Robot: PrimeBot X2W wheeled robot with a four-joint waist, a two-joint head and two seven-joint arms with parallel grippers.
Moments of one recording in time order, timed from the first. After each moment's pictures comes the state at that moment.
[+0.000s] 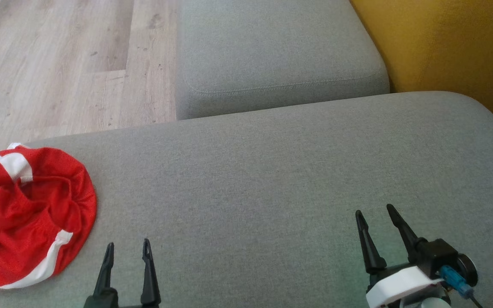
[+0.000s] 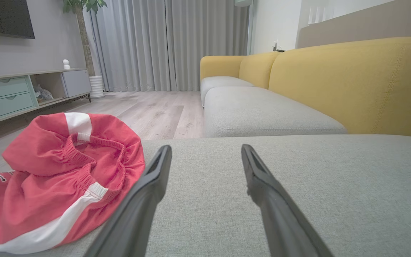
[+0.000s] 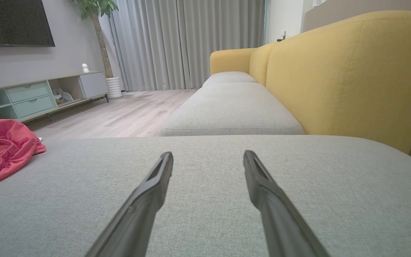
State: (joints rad) left arm 0.17 0.05 -0.17 0.18 -0.14 0.14 -0.25; right arm 0.03 -0.04 0.12 0.33 0.06 0.13 -0.25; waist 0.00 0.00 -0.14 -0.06
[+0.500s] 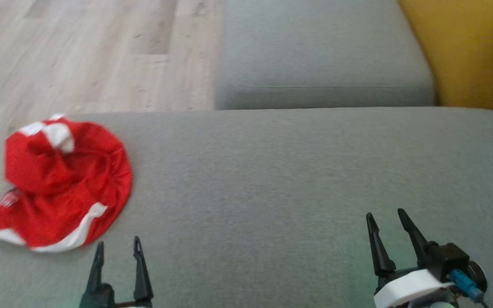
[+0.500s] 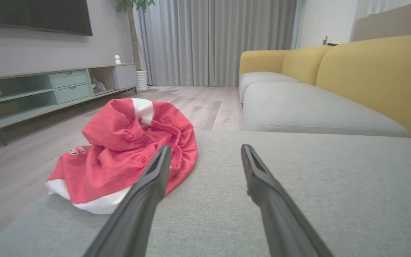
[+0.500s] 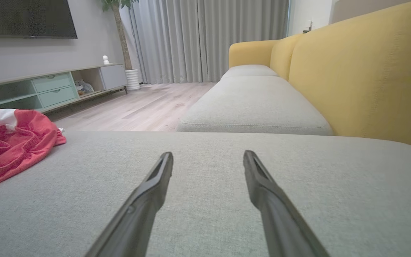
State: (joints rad) left arm 0.15 0.05 -0.15 0.22 -0.12 0.20 -0.25; right arm 0.06 -0.04 0.08 0.33 0.07 0.13 -0.25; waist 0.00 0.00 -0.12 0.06
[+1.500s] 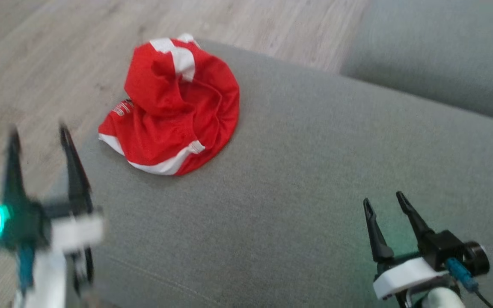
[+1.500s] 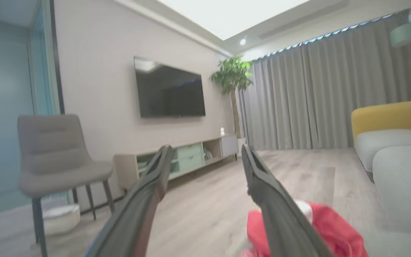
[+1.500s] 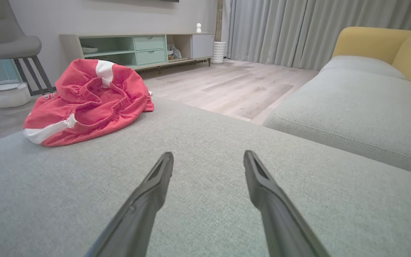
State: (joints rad) left arm -0.08 0.13 0.00 -0.01 -0.02 0.17 -0.25; right arm 0.03 -0.04 0.08 0.29 -0.01 0.13 -0.25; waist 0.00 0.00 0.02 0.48
